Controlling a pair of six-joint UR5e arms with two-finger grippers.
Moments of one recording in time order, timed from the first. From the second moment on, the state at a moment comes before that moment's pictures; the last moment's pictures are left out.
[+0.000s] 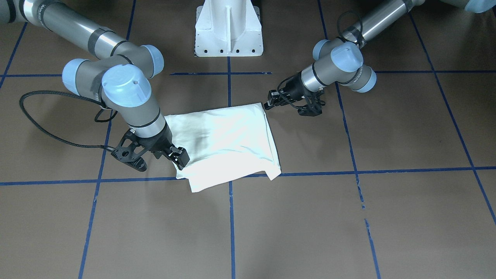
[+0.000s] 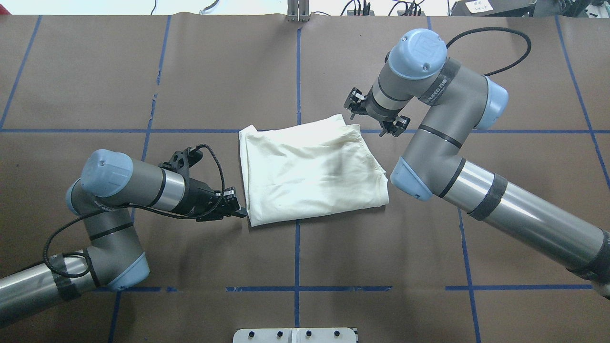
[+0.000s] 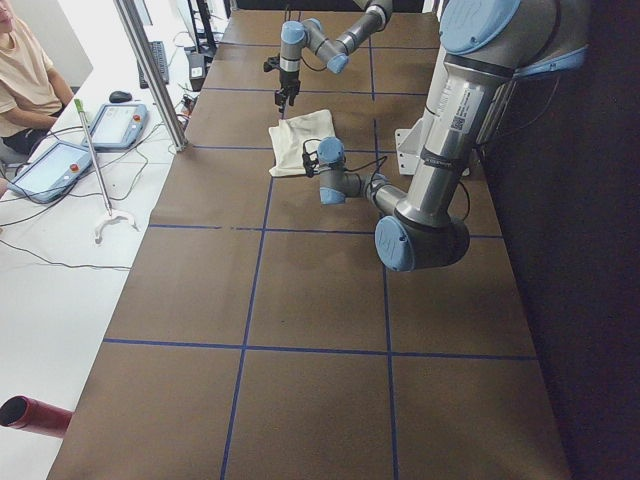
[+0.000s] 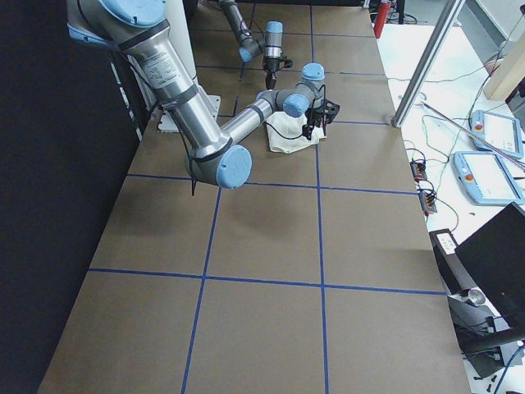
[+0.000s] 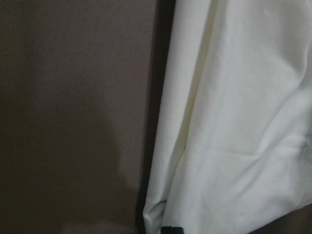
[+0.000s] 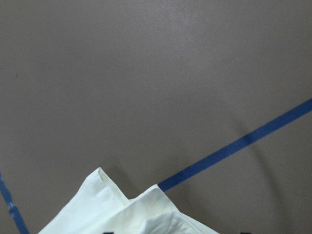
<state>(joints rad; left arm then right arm) -0.53 -1.93 -1.51 -2.70 -2.09 -1.76 0.75 -0.92 1.49 -1.36 1.99 1.59</state>
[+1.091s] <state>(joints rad) -0.98 -1.36 -1.82 -2.63 -2.20 -1.07 1.12 -1.41 1.78 -1.36 2.22 0.90</state>
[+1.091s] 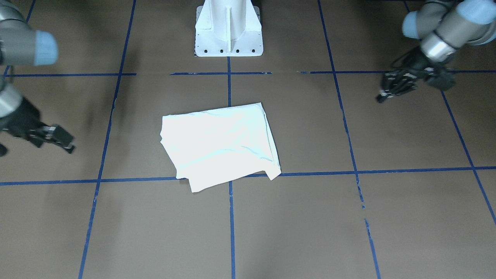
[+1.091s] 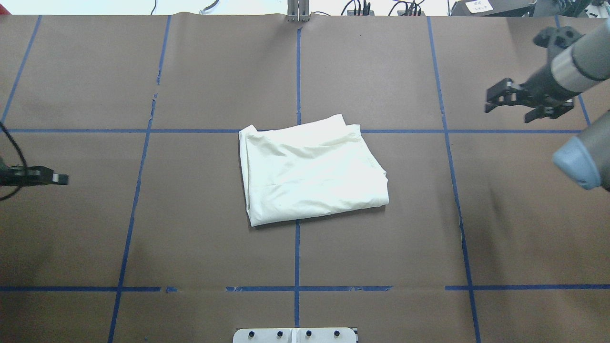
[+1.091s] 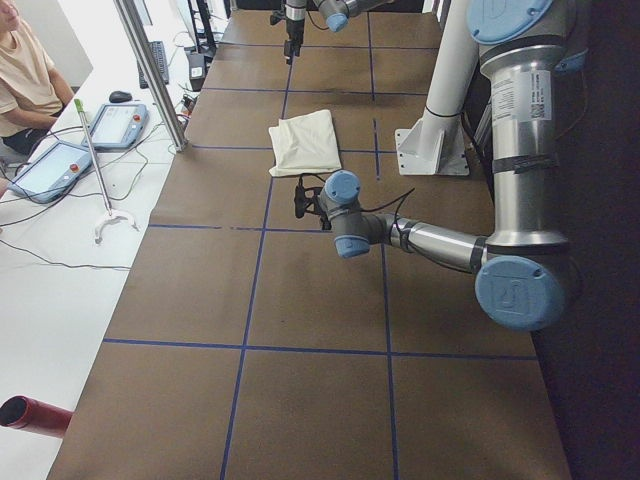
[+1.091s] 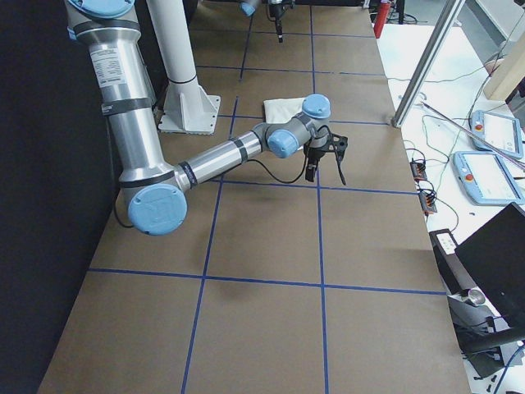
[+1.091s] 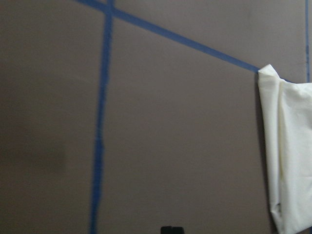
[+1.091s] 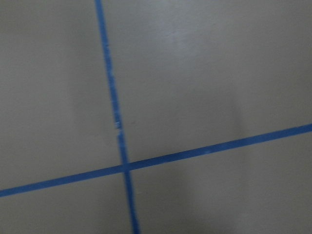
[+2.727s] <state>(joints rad) -1.68 -1.44 -1.82 -1.44 -2.27 -0.05 1.52 -1.62 1.71 -1.53 2.37 0.14</state>
